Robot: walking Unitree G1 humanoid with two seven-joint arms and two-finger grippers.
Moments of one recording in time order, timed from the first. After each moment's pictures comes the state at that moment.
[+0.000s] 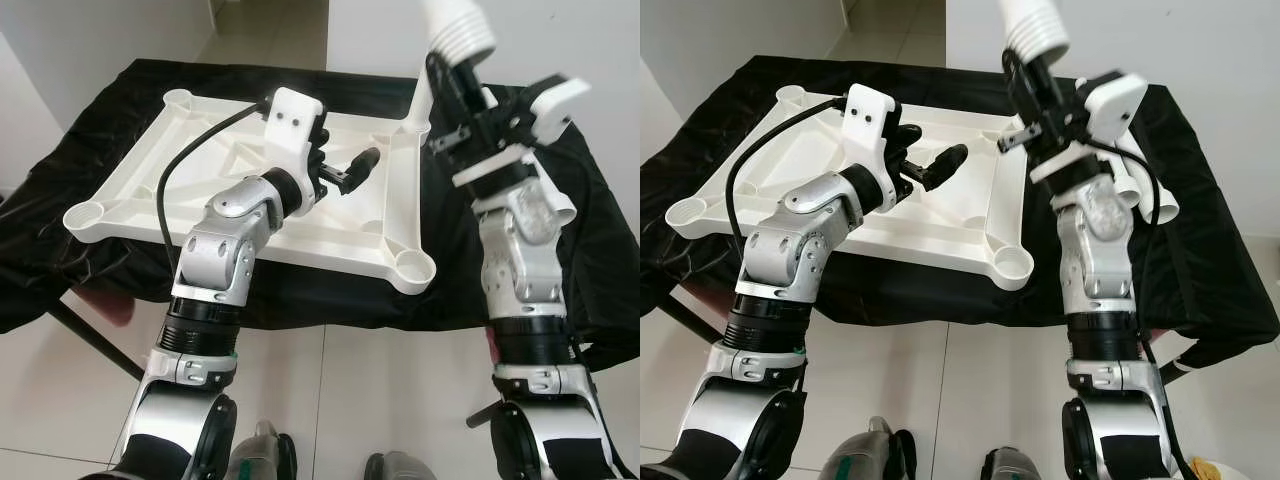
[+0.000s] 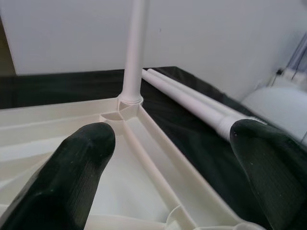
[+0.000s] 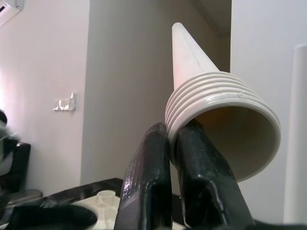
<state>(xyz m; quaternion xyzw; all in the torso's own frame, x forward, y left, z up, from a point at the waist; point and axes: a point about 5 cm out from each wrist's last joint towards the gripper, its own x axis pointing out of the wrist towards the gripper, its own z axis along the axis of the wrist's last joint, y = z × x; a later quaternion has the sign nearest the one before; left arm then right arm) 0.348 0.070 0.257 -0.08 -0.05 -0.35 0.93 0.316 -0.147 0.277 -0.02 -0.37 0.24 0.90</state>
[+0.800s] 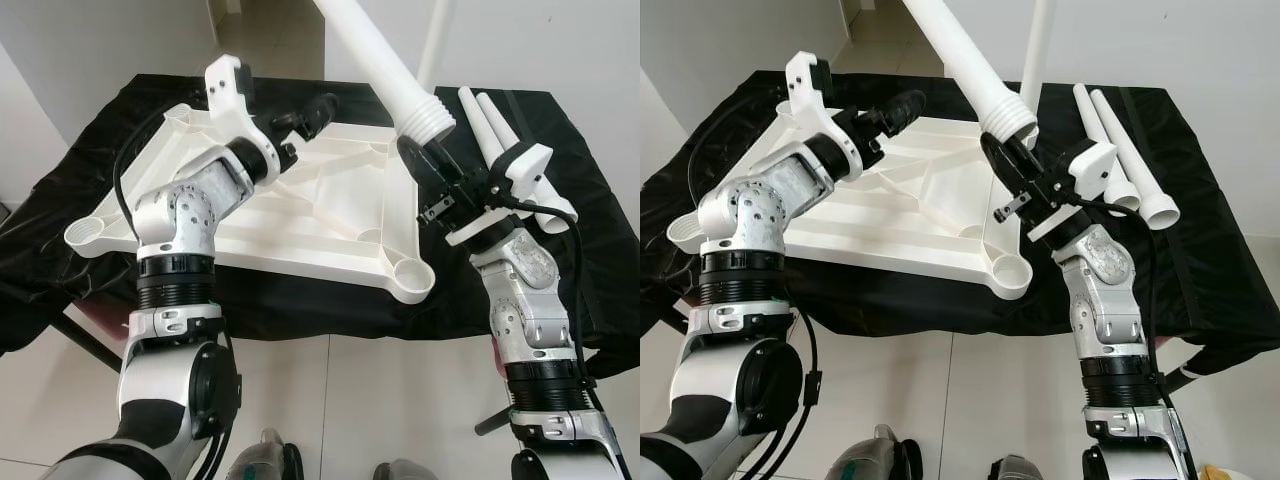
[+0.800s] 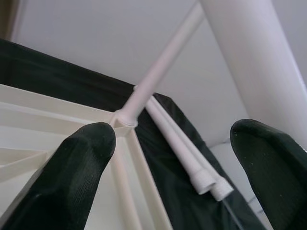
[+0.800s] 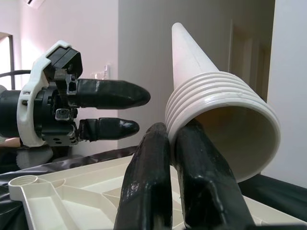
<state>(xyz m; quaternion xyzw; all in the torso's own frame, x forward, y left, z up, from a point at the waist) 0.364 0.095 0.276 -0.28 -0.01 -0.33 0.90 0.300 -0.152 0.240 -0.03 -0.29 0.33 0.90</state>
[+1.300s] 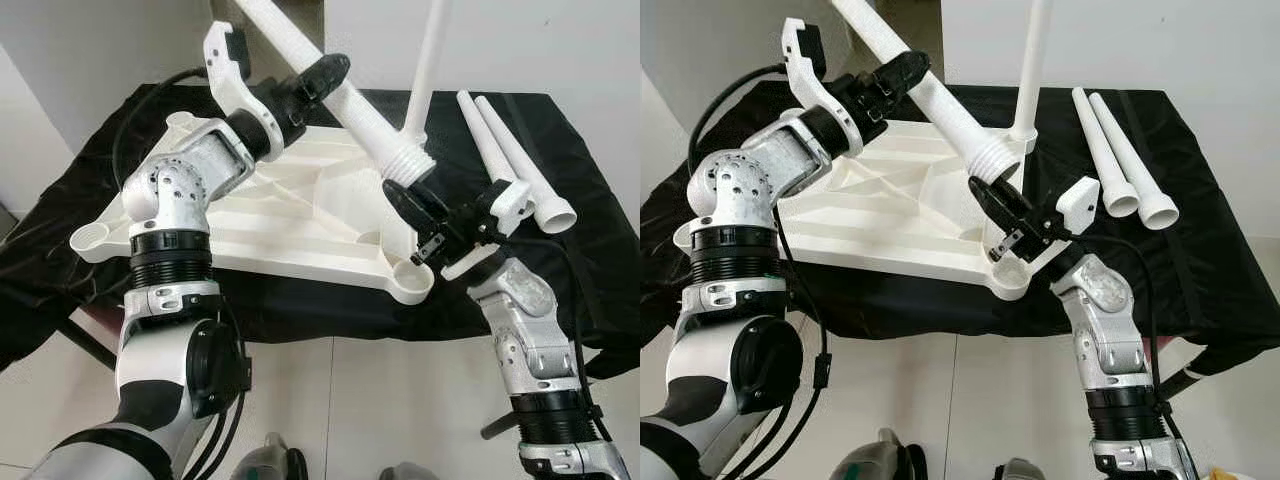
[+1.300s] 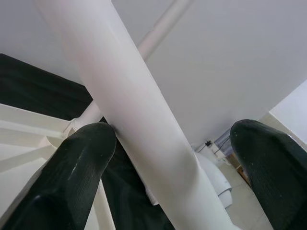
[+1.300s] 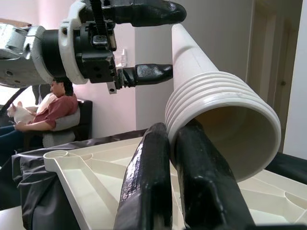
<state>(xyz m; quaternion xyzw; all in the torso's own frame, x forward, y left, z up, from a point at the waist) 0.367 0.094 0.296 -0.35 -0.01 -0.37 0.86 0.280 -0.149 0.216 -0.04 -0.25 0.37 0.89</state>
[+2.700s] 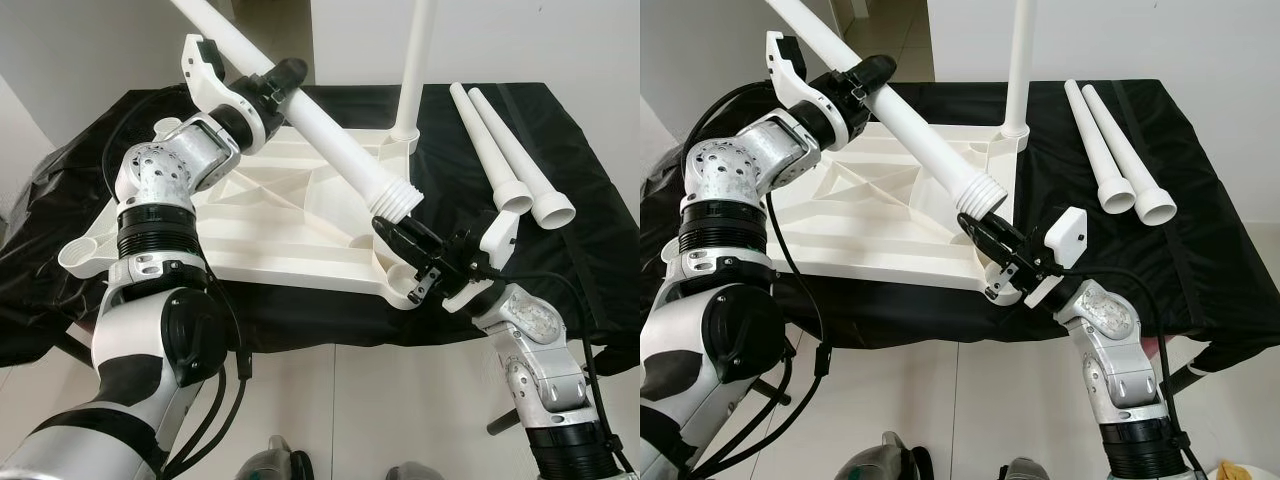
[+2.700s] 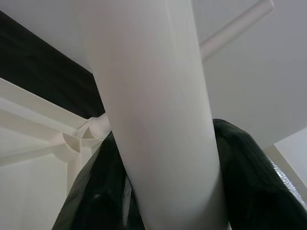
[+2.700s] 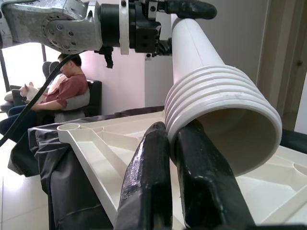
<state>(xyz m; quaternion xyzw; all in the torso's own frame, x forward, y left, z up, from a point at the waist) 0.394 0.116 0.292 -0.43 0.02 -0.30 0.85 0.259 -0.145 0.200 -0.07 -0.20 0.41 0.89</state>
